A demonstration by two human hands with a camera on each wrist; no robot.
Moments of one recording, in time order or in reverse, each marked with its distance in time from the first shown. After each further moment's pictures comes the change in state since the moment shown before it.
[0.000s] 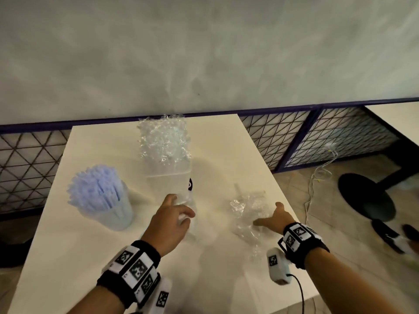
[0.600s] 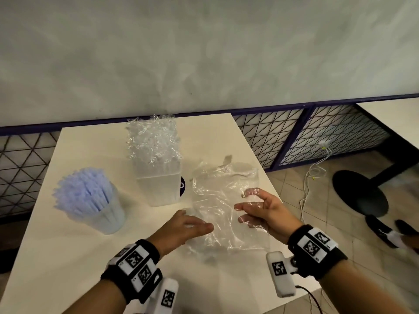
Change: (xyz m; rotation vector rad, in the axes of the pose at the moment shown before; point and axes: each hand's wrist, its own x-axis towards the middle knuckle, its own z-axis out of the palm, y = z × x) left_hand 0.003 0.020 0.018 -0.492 -0.379 -0.279; right_hand -0.077 -0.021 -0.031 1.053 -0.451 -0.474
